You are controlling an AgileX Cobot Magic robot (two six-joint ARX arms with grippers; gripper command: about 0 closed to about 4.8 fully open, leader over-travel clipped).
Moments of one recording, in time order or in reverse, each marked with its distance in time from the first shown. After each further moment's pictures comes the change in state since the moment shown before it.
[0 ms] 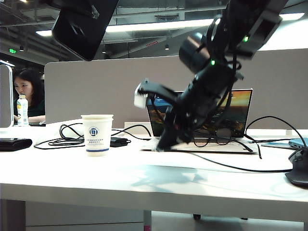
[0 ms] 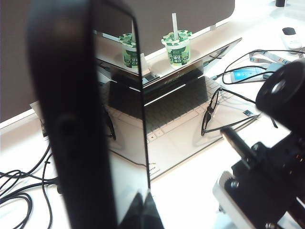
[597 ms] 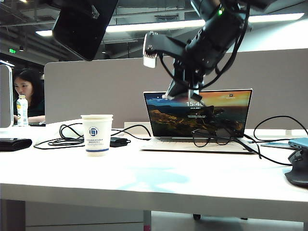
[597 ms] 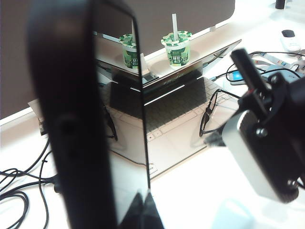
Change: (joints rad) left arm 0.000 0.000 0.000 0.000 0.000 -0.019; right arm -0.001 -0.203 0.000 0.072 0.226 -0.252
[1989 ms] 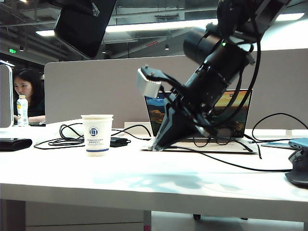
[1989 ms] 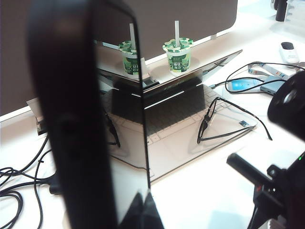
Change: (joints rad) left arm 0.000 0.000 0.000 0.019 0.000 -0.048; right arm 0.002 0.143 0.000 -0.288 -0.404 -0.071
